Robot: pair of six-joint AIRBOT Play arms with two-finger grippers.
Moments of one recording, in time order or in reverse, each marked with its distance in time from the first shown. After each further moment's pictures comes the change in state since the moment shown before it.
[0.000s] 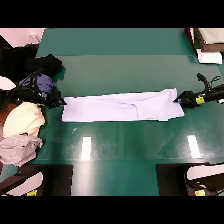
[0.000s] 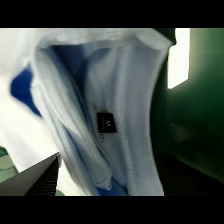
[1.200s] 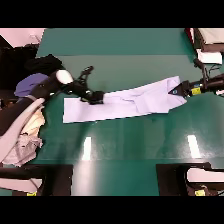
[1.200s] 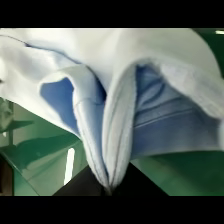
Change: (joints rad) left arm -0.512 -0.430 0.361 -0.038 0.143 -0.077; right arm 0.154 0.197 0.015 0.196 0.048 0.021
